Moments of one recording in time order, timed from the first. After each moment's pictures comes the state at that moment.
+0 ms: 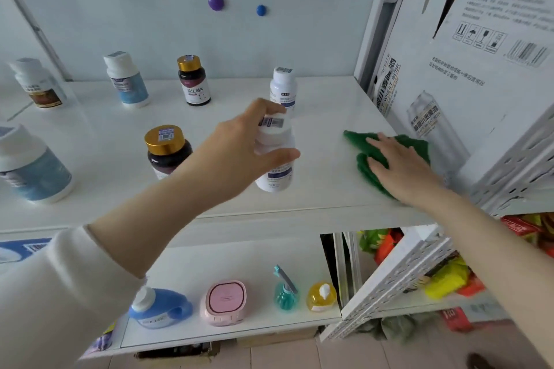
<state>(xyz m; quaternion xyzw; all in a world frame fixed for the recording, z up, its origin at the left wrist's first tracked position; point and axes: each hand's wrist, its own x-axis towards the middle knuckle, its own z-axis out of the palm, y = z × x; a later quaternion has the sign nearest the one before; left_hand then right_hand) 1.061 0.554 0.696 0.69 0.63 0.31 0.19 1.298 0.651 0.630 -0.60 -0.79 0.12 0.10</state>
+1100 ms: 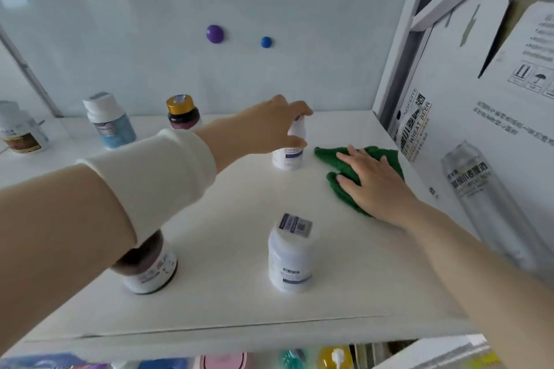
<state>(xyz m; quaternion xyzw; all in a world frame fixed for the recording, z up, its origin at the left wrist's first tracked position) 1.050 0.736 0.710 0.77 0.63 0.10 0.09 1.247 0.755 0.623 -0.53 -0.83 0.12 0.09</state>
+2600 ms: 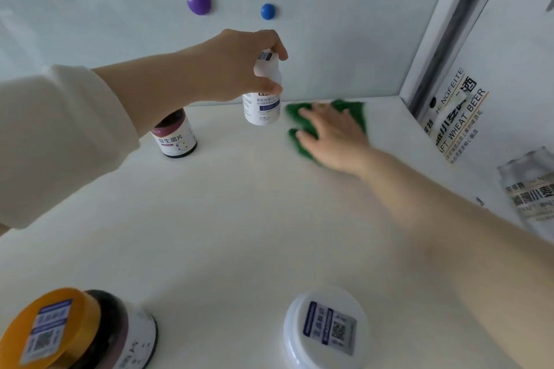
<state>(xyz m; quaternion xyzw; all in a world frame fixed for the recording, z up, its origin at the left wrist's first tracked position) 0.993 0.792 0.742 0.73 0.66 0.16 0.09 1.152 0.852 0.625 -0.51 -0.85 0.10 0.11</state>
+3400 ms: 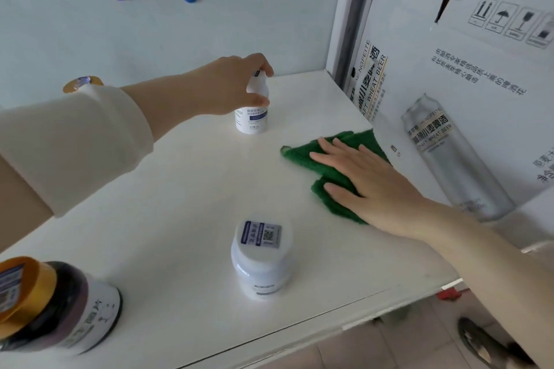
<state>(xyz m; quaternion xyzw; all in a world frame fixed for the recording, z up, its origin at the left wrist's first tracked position) 1.051 0.794 0.704 0.79 0.59 0.11 0.12 1.278 0.709 0.625 -0.49 -0.86 0.13 0.09</state>
